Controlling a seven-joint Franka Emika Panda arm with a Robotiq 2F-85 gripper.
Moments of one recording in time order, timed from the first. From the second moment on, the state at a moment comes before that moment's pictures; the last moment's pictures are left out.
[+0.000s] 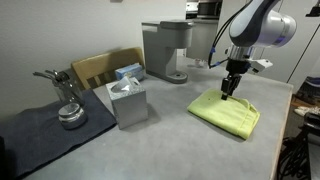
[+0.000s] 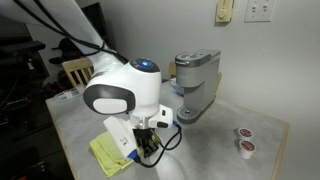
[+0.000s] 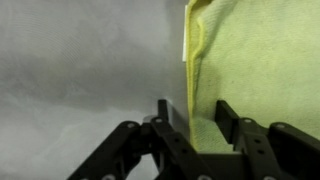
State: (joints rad) arm -0.36 0.42 0.05 -2.36 0.37 2.69 -0.55
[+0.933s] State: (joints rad) arm -0.36 0.41 0.06 -2.36 0.36 2.69 -0.55
